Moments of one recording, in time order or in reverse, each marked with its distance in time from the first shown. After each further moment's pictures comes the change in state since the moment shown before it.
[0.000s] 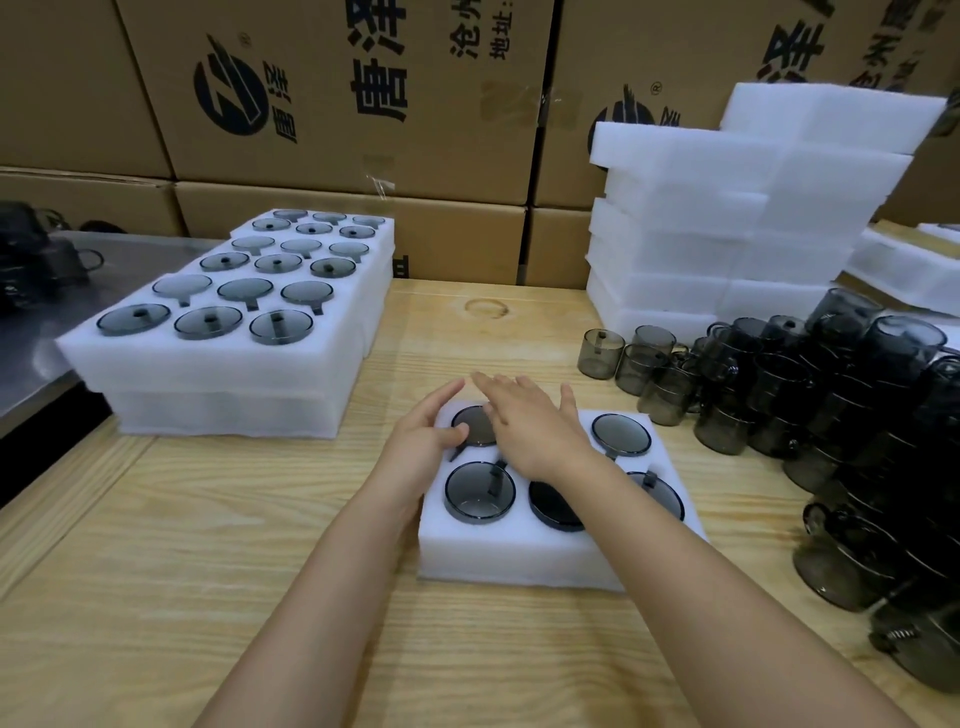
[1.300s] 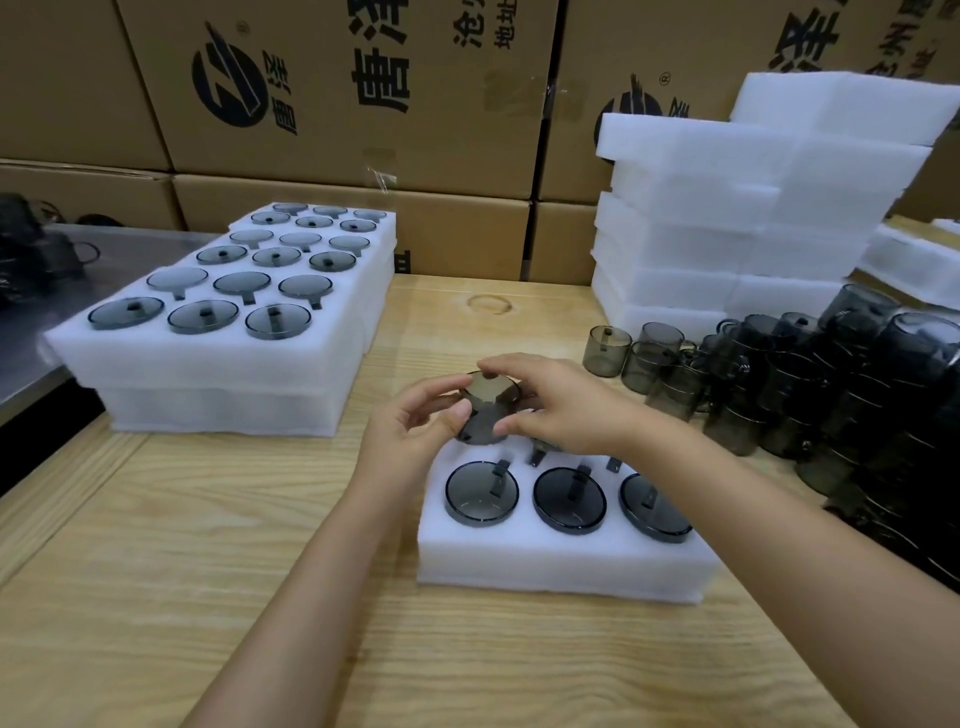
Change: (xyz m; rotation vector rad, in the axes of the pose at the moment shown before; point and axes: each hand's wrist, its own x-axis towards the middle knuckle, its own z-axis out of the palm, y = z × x) left_hand -0.005 -0.005 -0.012 0.022 0.029 0.382; right_hand 0.001 0.020 -0.039 0.319 -0.057 -0.314
